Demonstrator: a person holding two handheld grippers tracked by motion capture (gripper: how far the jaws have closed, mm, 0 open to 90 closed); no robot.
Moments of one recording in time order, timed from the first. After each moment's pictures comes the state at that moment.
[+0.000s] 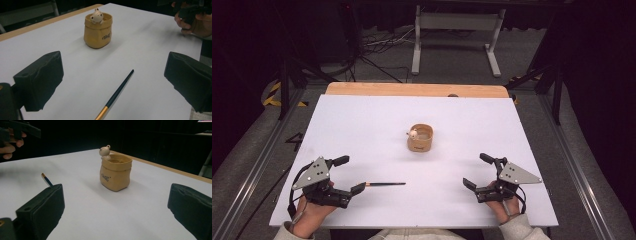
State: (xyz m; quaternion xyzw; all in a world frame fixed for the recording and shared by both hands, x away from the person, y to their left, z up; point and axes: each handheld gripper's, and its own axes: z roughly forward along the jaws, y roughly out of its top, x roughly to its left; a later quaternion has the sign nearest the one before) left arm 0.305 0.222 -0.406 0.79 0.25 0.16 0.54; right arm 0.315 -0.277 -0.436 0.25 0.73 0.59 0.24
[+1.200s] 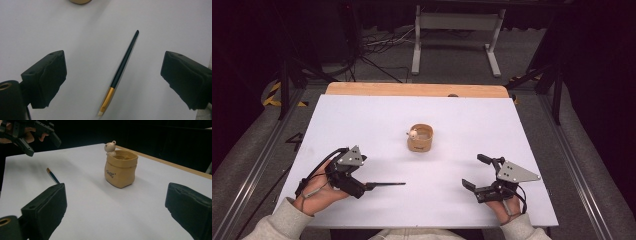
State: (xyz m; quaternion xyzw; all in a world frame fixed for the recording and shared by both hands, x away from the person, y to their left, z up) left arm 0.353 0.177 -0.397 0.92 0.21 0.09 0.33; right arm 0.315 -0.275 -0.431 0.24 0.75 0.58 0.22
